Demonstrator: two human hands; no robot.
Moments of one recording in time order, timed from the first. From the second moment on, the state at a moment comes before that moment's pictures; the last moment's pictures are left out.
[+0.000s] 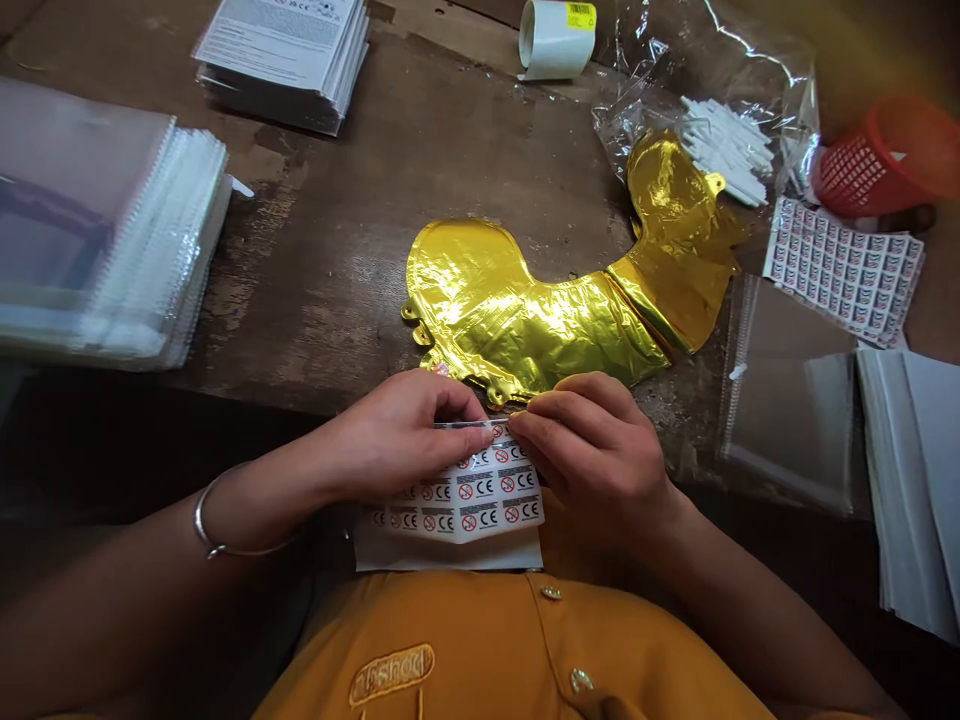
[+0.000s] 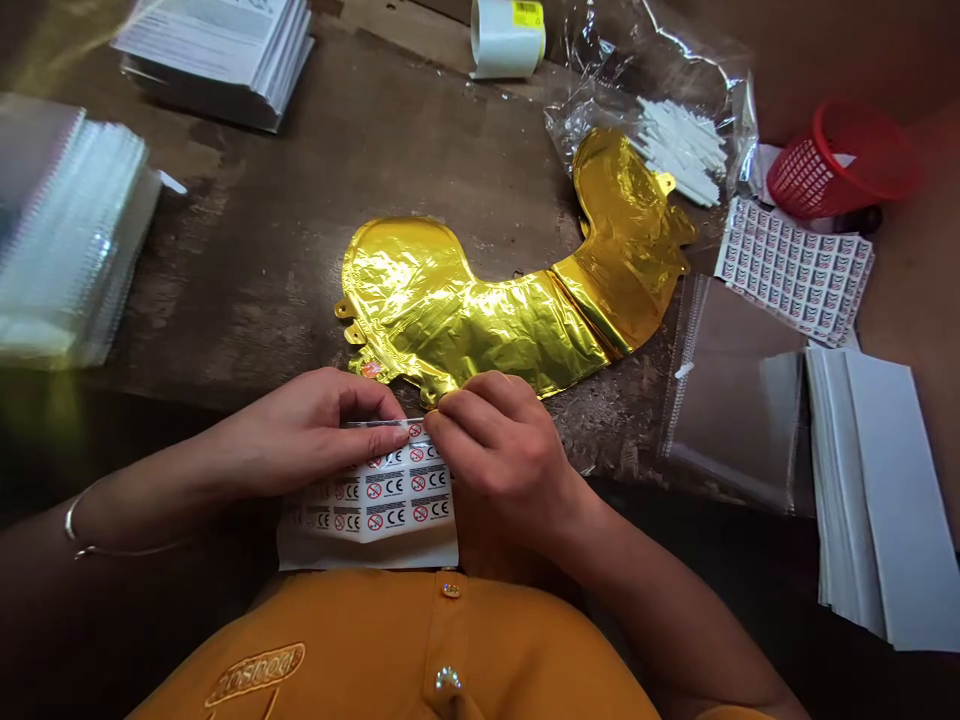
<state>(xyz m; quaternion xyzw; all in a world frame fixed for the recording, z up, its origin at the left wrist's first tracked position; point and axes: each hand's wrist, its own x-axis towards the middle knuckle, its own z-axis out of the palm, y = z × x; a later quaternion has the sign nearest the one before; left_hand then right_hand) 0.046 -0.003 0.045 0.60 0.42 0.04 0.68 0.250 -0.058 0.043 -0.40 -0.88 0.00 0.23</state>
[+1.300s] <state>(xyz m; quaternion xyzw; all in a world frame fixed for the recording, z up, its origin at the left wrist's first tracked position) 0.012 -0.019 0.040 0.93 0.33 0.12 0.13 0.232 -0.009 0.043 -0.62 -0.64 0.26 0.38</state>
